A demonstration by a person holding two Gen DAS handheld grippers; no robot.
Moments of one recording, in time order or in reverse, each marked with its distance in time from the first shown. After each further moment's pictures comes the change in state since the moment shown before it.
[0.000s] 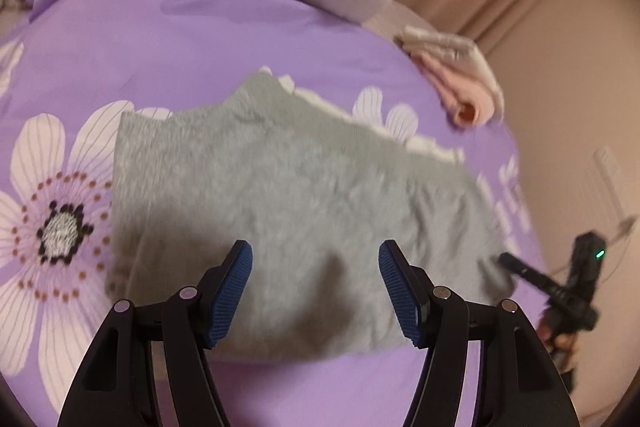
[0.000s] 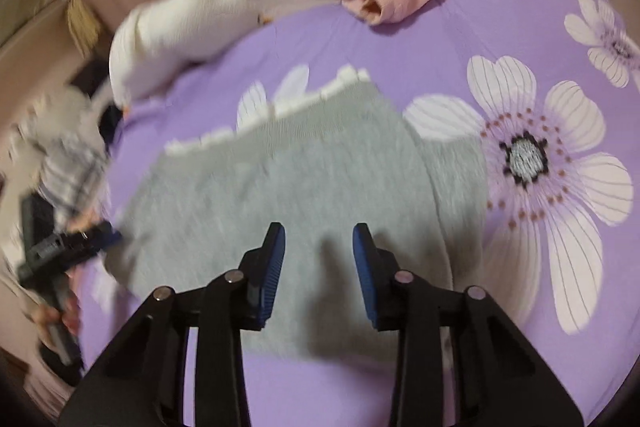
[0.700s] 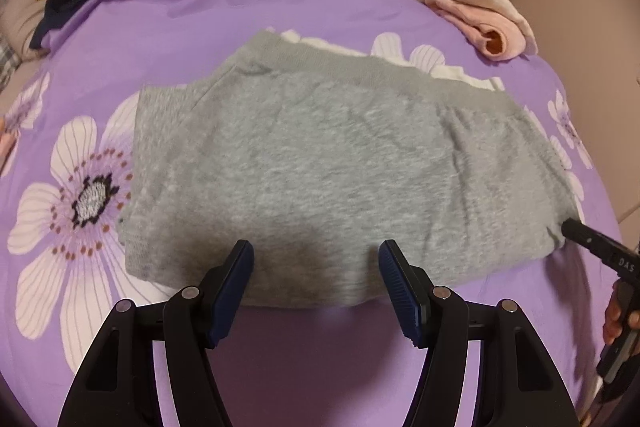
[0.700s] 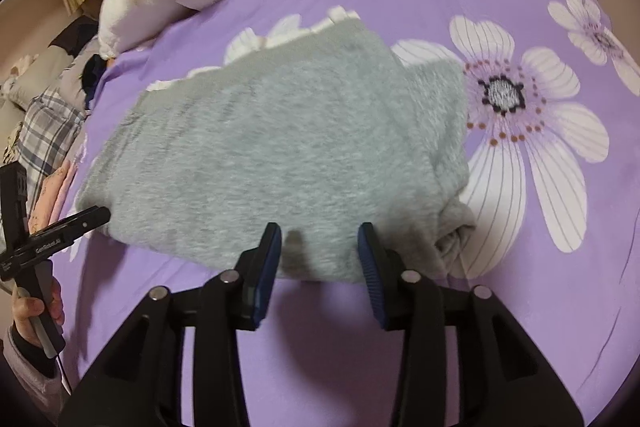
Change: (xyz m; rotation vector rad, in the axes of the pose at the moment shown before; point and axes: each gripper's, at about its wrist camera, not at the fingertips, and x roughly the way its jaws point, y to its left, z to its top) left arm 0.012 -0.032 -0.039 0.160 0.024 0.244; right arm -0.011 0.007 -0.031 -0.046 0.035 -0.061
